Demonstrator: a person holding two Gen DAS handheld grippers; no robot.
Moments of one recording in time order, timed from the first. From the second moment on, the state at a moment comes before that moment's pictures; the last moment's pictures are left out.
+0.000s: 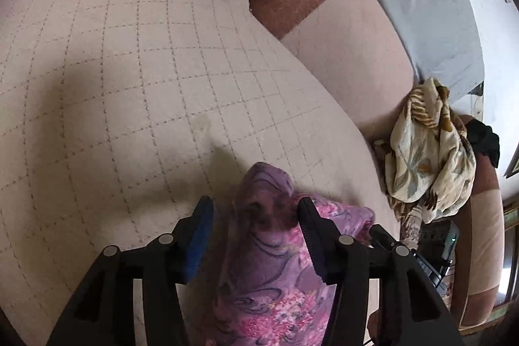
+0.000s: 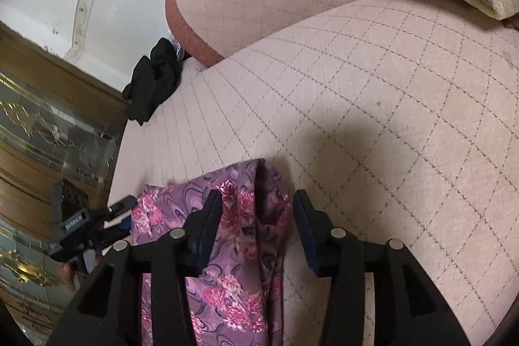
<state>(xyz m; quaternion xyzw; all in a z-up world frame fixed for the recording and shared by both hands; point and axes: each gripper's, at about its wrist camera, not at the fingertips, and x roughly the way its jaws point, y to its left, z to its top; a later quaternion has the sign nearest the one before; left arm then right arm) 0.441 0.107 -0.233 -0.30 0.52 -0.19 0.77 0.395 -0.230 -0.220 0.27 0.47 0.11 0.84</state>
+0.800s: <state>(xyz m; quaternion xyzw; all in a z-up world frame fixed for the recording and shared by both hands) 0.442 0.111 -0.228 -0.28 0.53 -0.17 0.78 0.392 -0.232 -0.207 0.27 0.47 0.10 0.83</state>
